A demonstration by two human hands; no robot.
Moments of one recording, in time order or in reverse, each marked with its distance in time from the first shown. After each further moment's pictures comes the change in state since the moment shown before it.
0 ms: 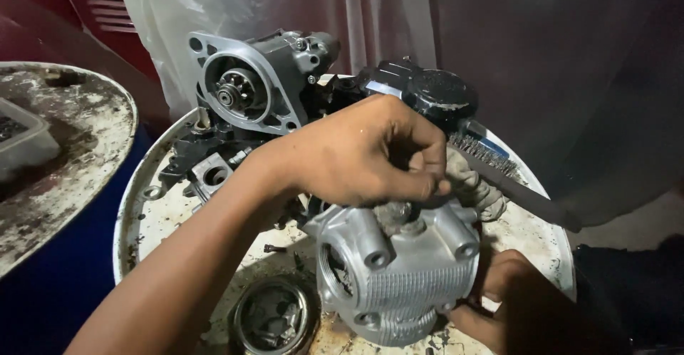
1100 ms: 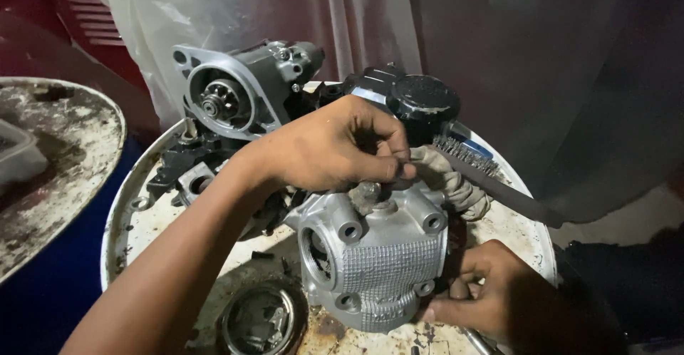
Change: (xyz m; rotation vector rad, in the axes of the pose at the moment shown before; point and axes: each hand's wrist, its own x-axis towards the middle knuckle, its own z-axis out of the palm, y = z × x) left_hand 0.004 -0.013 -0.003 -0.143 0.072 -0.145; right_hand 0.035 -0.073 -0.100 0.580 -0.069 0.350
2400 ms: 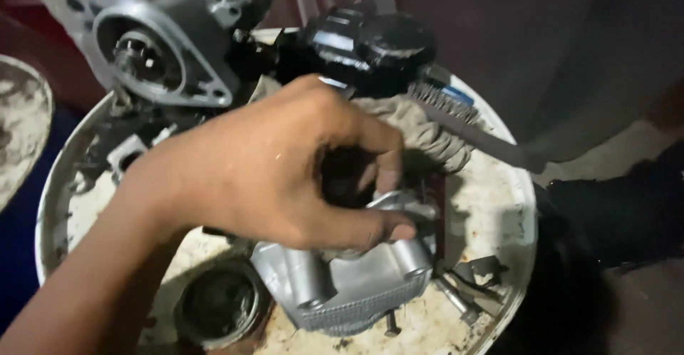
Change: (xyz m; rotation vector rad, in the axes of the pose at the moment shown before) left_hand -0.013 0.039 0.030 0.347 -0.133 0.158; right_hand 0.175 0.435 -0.181 0.117 0.185 -0.234
